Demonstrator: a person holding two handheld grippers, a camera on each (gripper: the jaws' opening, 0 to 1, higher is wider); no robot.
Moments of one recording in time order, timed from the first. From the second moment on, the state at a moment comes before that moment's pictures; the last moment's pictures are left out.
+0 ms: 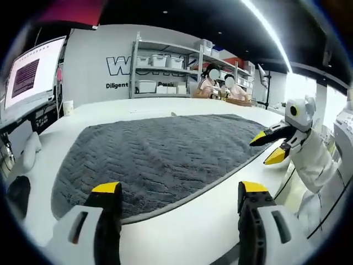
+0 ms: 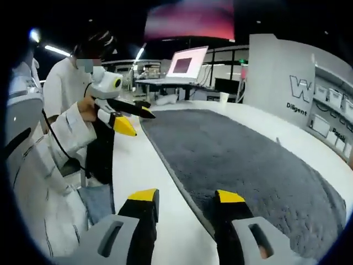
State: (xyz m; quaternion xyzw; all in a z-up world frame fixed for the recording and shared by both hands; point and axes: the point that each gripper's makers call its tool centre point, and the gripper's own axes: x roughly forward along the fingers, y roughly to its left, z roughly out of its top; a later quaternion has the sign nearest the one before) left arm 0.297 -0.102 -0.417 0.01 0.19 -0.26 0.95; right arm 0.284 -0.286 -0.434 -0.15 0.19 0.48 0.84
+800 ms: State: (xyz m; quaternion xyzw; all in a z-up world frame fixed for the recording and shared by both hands) left arm 0.292 -0.190 -0.415 -0.01 0.18 -0.38 0.91; right arm 0.287 -0.291 -0.439 -0.16 0.20 0.47 0.84
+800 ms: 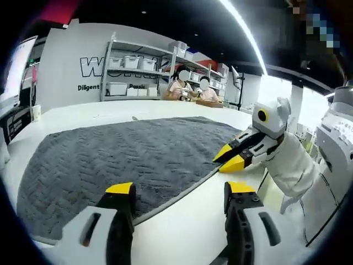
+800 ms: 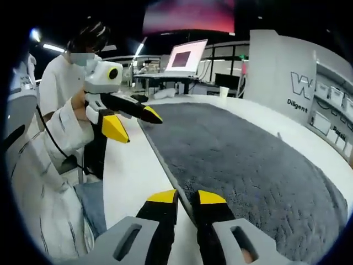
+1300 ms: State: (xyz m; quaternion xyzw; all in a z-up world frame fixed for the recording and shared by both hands) left arm 0.307 -0.211 -0.435 0.06 0.21 -0.39 0.90; right arm 0.288 -0.290 -0.442 -0.15 0.19 0.48 0.85
